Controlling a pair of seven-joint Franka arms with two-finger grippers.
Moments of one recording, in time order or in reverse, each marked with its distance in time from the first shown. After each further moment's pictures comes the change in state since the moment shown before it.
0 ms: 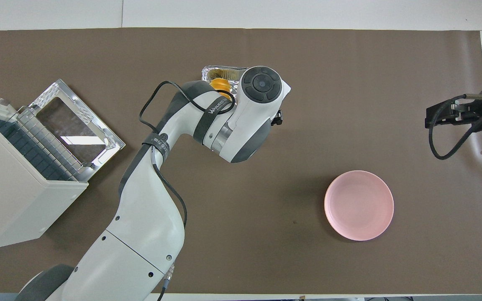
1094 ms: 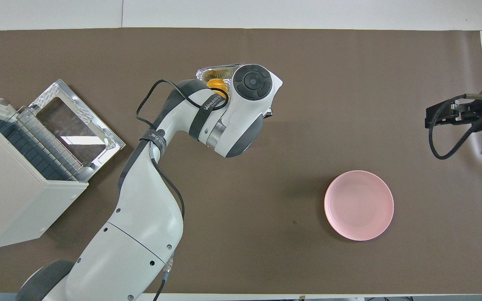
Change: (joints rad) left arm 0.014 0.025 0.024 0.000 0.000 0.058 -0.014; right arm 0.000 0.000 0.000 0.000 0.000 0.000 0.000
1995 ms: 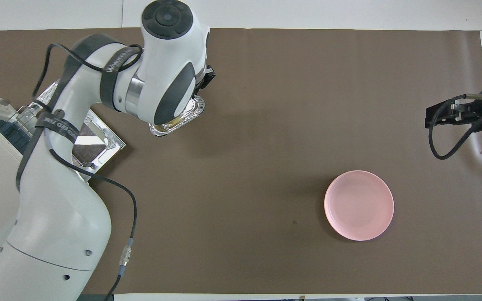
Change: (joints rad) left arm 0.167 -0.182 0.065 0.039 0.000 -0.278 -0.232; right arm 0.000 0.000 0.000 0.000 0.000 0.000 0.000
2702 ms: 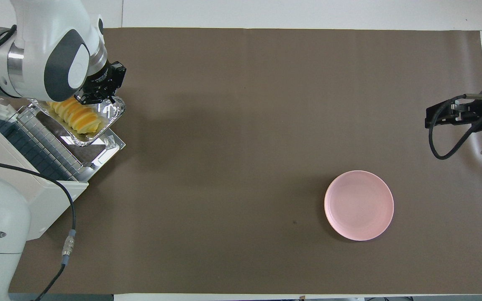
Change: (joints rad) left arm 0.199 -0.094 0.069 -0.160 0.000 -0.116 -0.013; right arm 0.000 0.000 0.000 0.000 0.000 0.000 0.000
